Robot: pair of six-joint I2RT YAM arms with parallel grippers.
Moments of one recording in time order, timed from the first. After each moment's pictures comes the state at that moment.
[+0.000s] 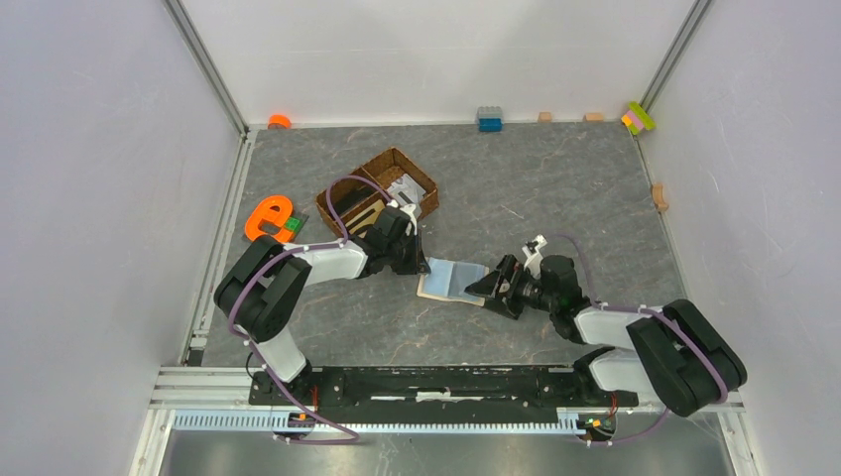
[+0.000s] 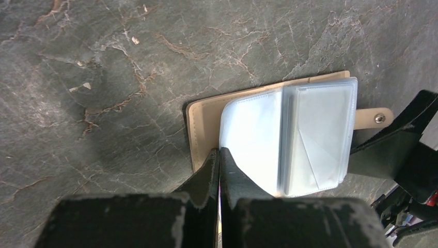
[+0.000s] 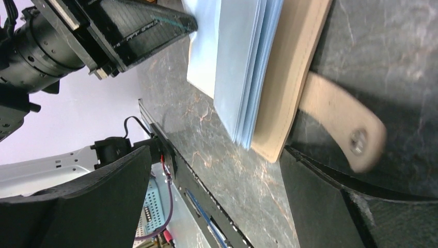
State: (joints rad) left arm -0.64 1.71 0.83 0.03 0.21 -0.59; right arm 0.43 1.30 0.18 0.59 -0.54 1.05
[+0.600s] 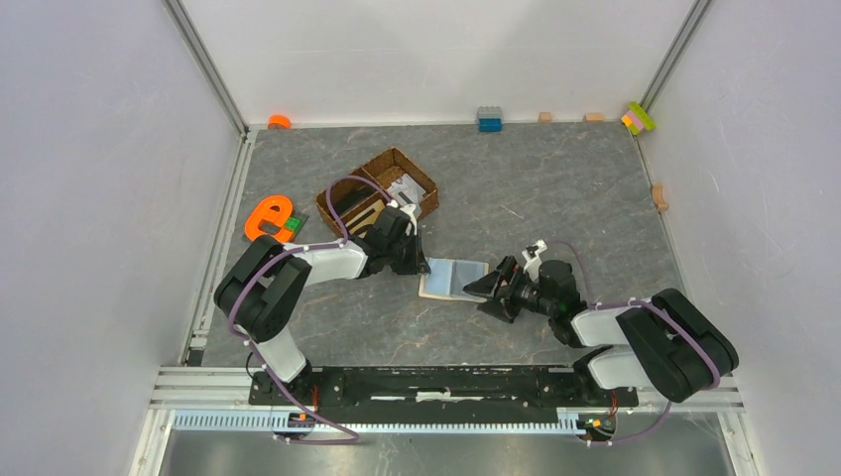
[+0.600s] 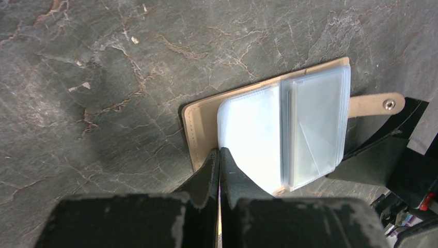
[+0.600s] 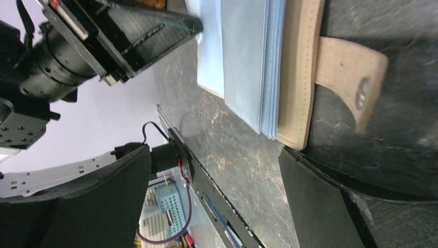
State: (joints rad) left arm -0.64 1.71 0.83 0.03 0.22 -0.59; right arm 0.47 1.35 0.11 0.75 -0.50 1.20
